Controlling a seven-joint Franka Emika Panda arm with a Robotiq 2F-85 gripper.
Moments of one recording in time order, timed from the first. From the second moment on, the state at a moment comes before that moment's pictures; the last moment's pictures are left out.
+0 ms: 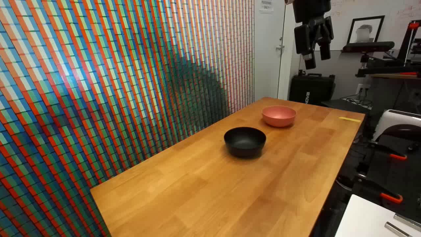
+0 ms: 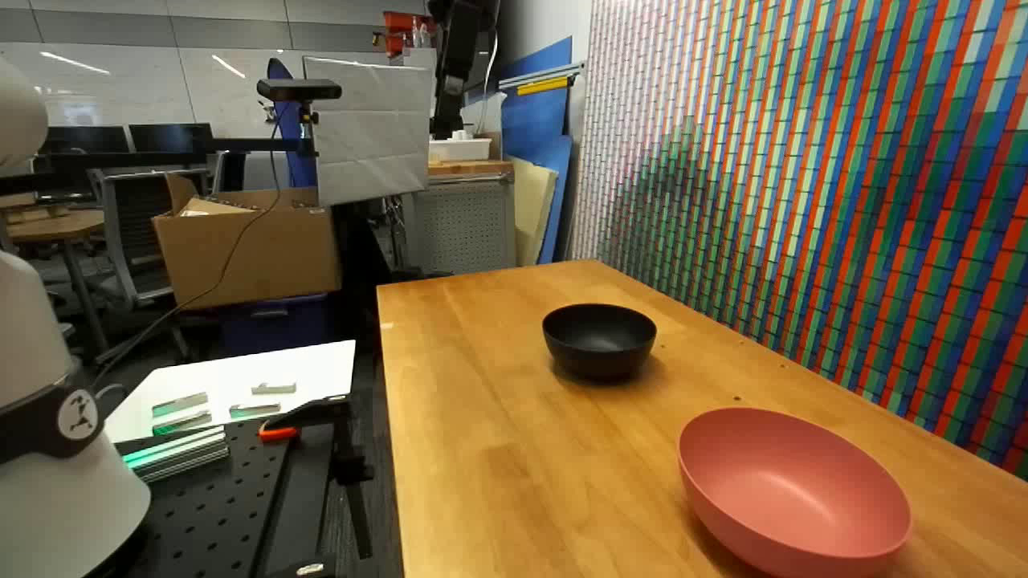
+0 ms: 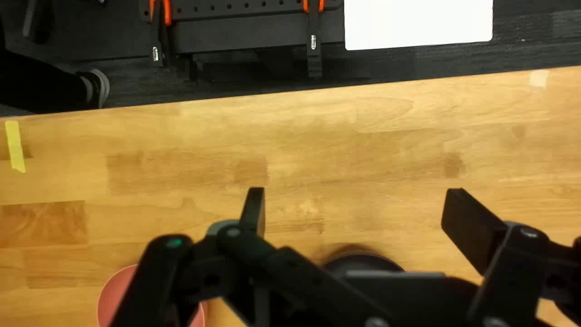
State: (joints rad) arm 0.10 -0.28 0.28 -2.21 0.05 1.68 0.38
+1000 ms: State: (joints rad) arm 0.12 -0.14 0.29 -2.22 -0.09 2.05 0.45
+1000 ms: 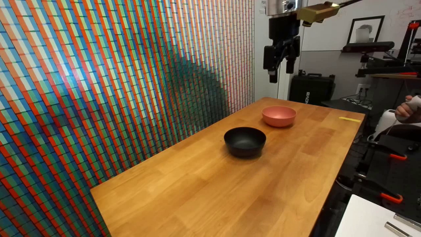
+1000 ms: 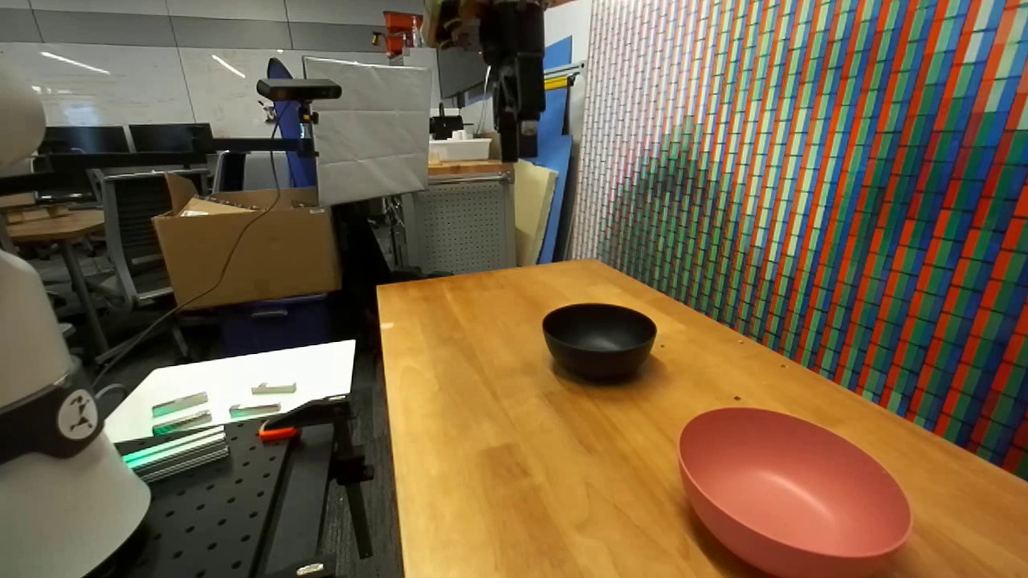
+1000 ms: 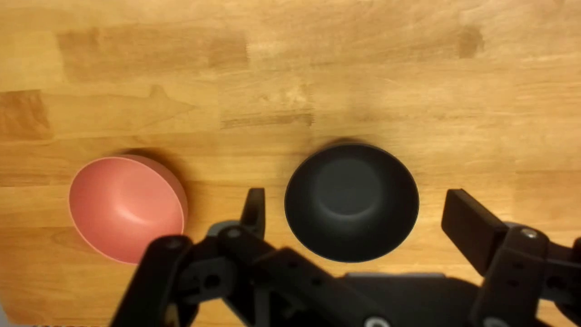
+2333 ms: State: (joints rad) arm 0.44 0.60 0.11 -1.85 -0.43 2.22 0.68
